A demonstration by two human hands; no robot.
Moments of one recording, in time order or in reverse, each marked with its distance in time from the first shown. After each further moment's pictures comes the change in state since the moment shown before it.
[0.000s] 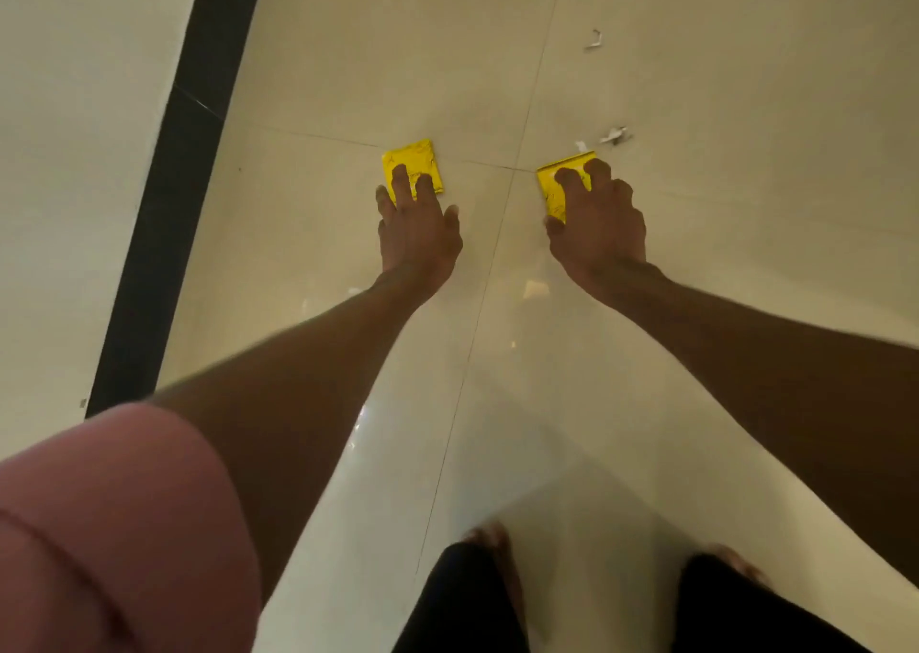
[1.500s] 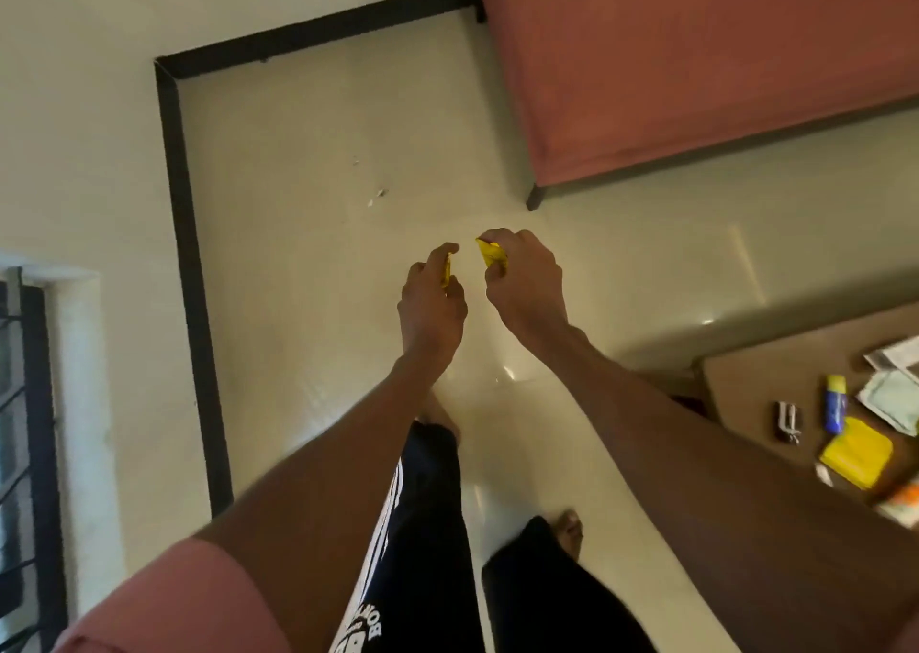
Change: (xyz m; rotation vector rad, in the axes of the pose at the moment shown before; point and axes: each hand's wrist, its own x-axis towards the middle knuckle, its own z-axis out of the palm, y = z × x) left_hand -0.526 0.176 -0.371 -0.447 -0.136 0.347; right_hand -0.526 -0.018 -0.426 0.573 0.332 0.341
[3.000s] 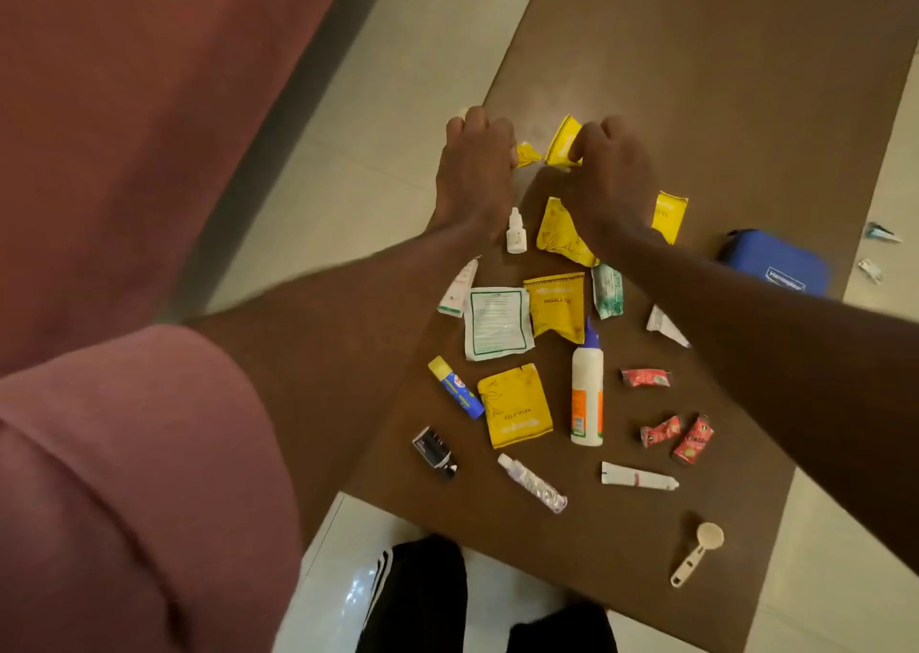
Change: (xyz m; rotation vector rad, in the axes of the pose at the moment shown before) left_hand -0.194 0.454 0.599 0.419 -0.436 1.227; right_hand -0.138 0.617 -0.402 -0.356 0.684 0.807
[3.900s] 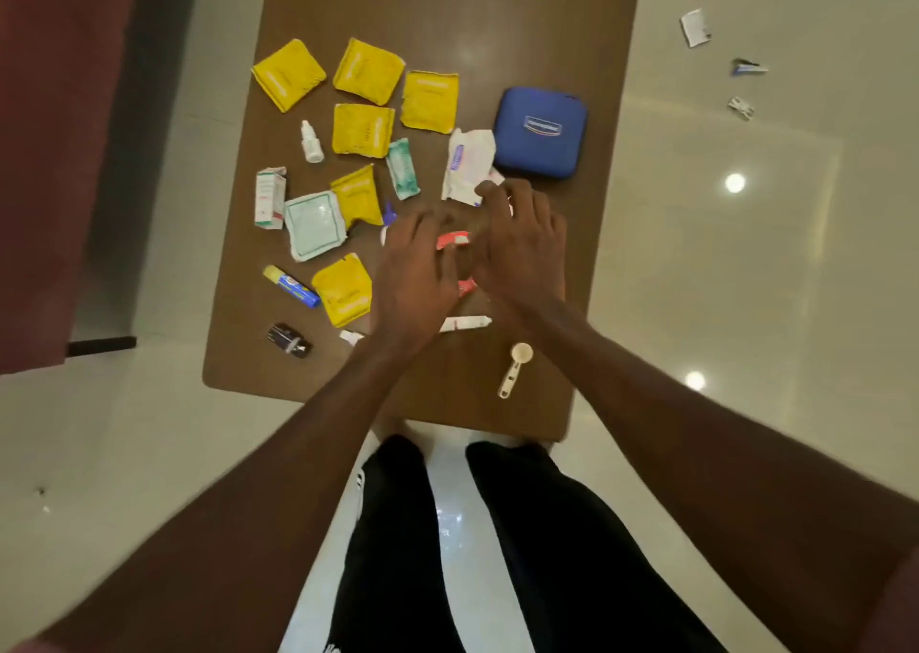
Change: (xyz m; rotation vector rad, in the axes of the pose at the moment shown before) left_hand -0.262 0.186 0.007 -0.284 -0.200 0.126; right_hand -0.248 0.158 -0.106 0.039 -0.038 0.108
